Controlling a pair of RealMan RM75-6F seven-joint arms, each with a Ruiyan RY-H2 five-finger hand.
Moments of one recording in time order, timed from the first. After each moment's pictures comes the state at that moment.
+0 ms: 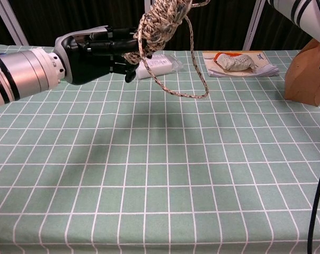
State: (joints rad) left arm -0.83 -1.59 -0.18 -1.33 1.51 0.91 -1.43; right arm 0.85 -1.59 0.46 -1.32 -1.15 1.03 0.20
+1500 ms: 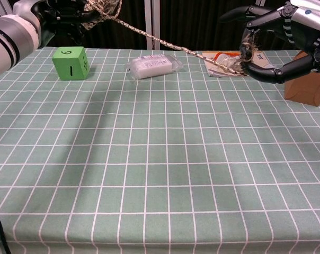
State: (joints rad) left arm -0.82 -1.68 -0.39 -1.33 0.84 1.10 -0.50; right arm 0.54 -1.40 0.06 -1.59 -1.68 1.30 0.43
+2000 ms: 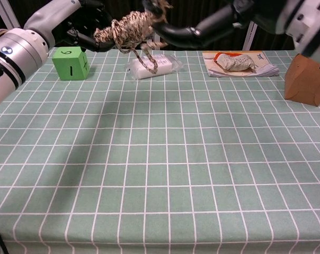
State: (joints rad) left arm -0.82 -1.74 -0.23 -1.24 1.18 1.24 -0.16; right arm 0.73 -1.43 0.20 -1.78 -1.64 1.13 0.23
